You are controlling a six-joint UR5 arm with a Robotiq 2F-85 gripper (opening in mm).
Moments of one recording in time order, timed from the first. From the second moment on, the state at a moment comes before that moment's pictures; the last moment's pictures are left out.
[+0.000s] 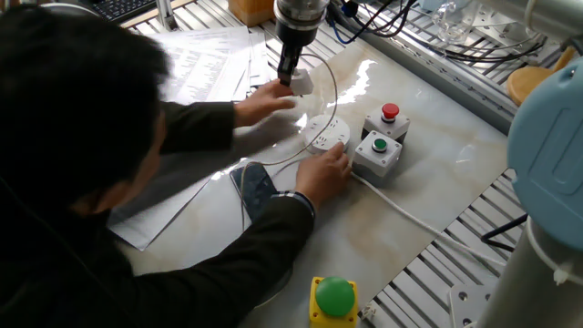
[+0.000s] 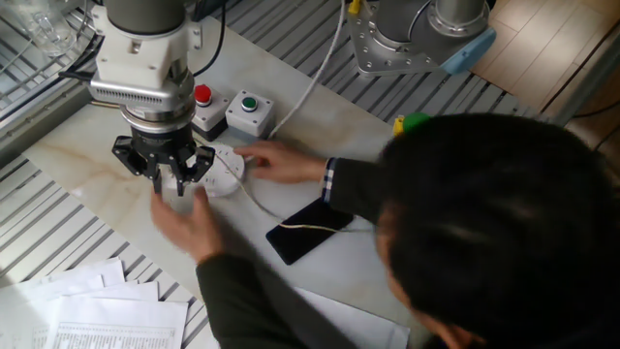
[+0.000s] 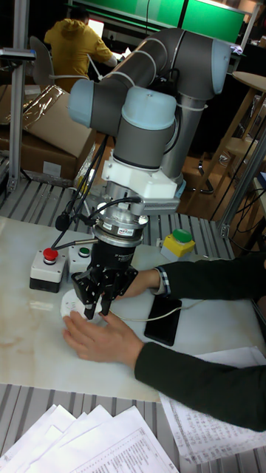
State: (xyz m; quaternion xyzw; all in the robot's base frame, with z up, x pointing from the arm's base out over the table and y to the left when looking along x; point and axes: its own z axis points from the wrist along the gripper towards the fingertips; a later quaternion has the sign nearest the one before) arm 0.641 -0.037 0.120 -0.30 0.95 -0.03 0.10
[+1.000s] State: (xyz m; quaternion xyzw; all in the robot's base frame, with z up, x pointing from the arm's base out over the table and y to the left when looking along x) arm 0.628 -0.037 0.114 -0.32 0.95 -0.02 0.07
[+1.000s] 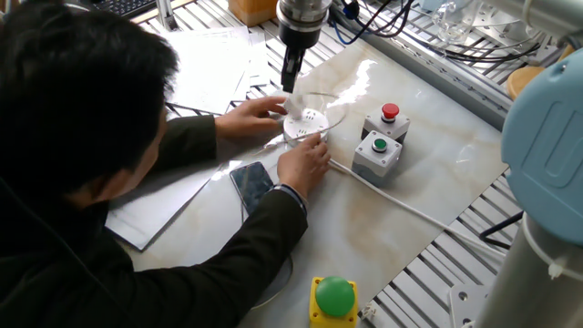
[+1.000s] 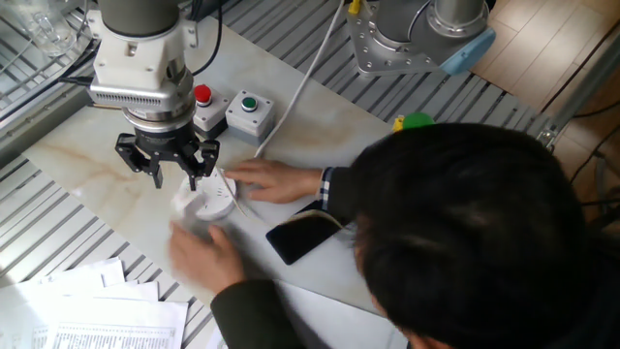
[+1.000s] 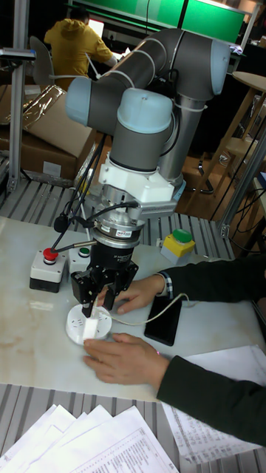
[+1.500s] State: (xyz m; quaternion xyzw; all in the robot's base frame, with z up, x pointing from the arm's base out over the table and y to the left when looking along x) arm 0.630 -0.039 0.114 -0.32 0.94 -0.02 0.08
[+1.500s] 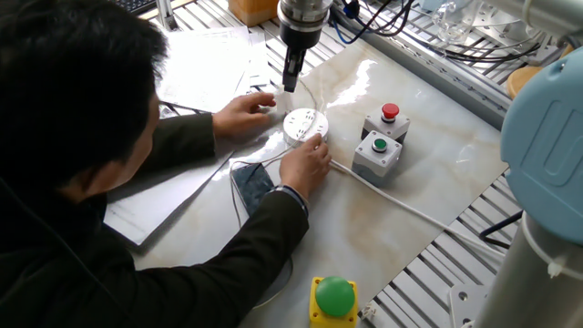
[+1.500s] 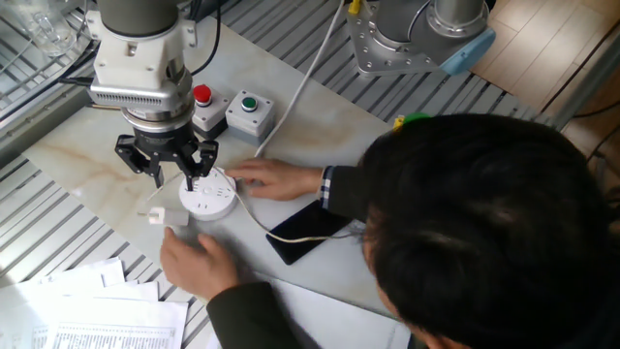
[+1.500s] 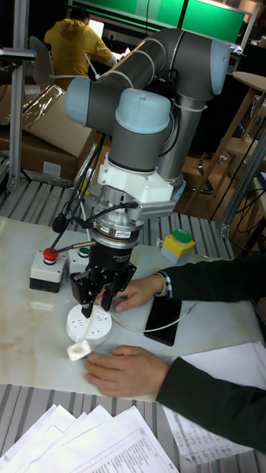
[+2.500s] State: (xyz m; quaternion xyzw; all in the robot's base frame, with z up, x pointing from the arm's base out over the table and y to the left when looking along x) arm 0.633 -0.043 0.117 -0.33 0.94 -0.03 0.08
